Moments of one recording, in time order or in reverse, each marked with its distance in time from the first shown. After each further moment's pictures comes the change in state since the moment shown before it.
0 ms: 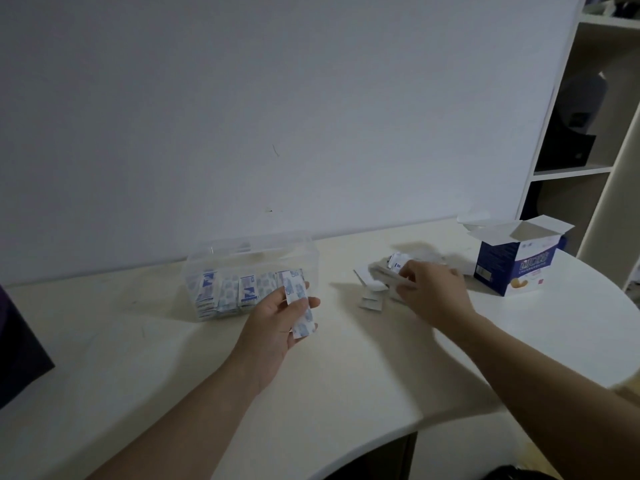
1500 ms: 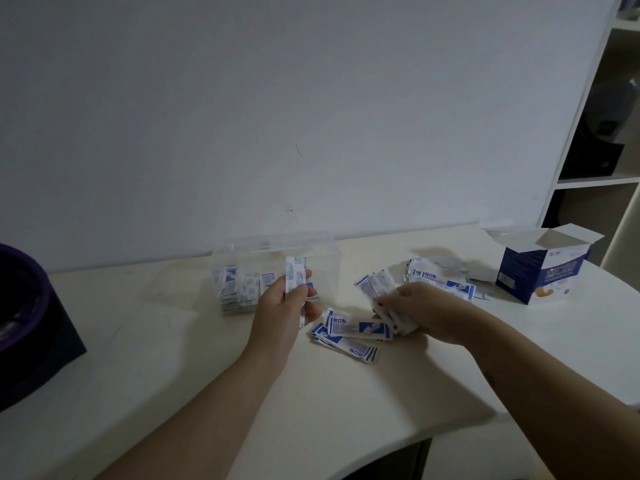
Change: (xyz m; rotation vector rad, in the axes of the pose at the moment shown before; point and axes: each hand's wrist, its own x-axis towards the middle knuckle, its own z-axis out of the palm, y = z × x) left_hand 0.003 0.009 -0.009 0.088 0.168 0.143; right_hand -0.010 -0.040 -0.002 0.810 -0.643 0.276
